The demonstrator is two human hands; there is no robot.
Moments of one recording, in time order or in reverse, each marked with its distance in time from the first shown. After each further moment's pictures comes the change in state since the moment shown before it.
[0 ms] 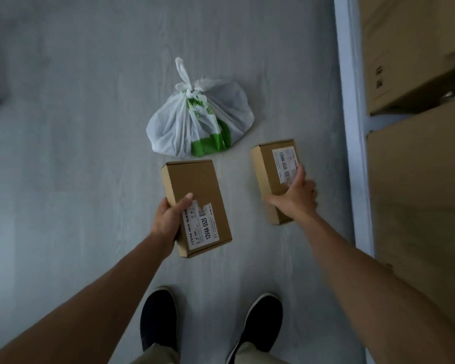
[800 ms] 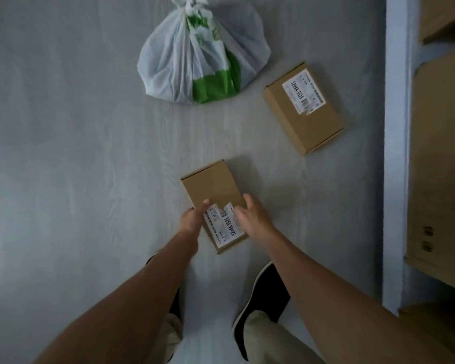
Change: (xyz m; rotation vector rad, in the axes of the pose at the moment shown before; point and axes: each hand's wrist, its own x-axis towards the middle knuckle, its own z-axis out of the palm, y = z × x) left_hand 0.028 -0.140 0.002 0.152 0.157 -0.338; right_hand -0.074 0.026 0.163 0.150 -0.458 -0.063
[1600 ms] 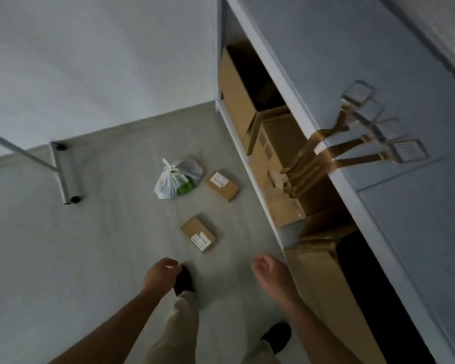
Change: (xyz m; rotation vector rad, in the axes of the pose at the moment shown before) left_hand -0.616 -0.021 -0.144 0.845 0.074 0.467; right_hand -0.686 0.026 -0.145 0.300 0.335 -0.092
